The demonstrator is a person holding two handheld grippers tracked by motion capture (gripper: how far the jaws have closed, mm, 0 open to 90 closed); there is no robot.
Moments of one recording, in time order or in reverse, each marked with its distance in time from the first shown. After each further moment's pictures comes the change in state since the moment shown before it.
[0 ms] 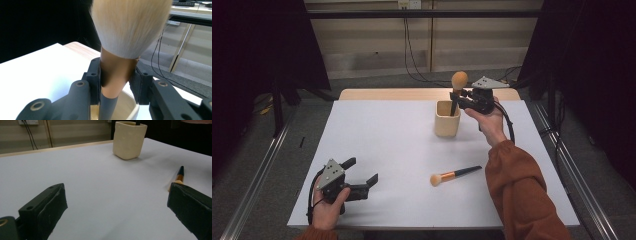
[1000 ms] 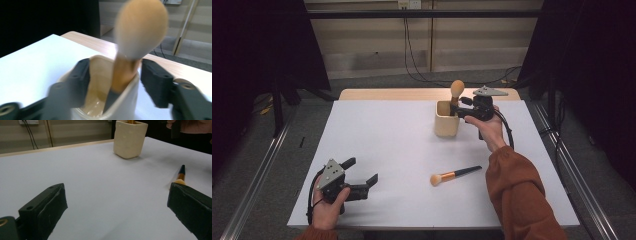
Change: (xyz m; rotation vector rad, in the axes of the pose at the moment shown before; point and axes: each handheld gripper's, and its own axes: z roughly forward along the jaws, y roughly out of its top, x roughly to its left) left arm 0.000 -0.001 0.000 0.005 0.002 0.001; right arm -0.008 -0.033 0.004 0.067 -0.027 0.105
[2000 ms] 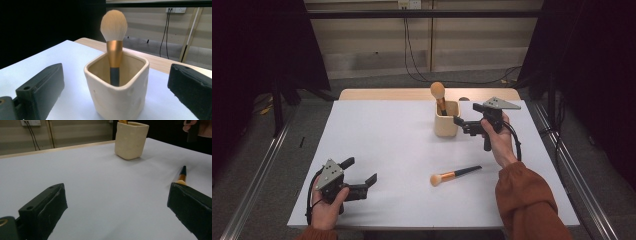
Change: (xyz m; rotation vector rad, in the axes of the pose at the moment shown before) left arm 0.001 0.001 -0.003 -0.007 0.012 0.000; right arm 0.017 -0.016 -0.044 -0.076 0.057 0.002
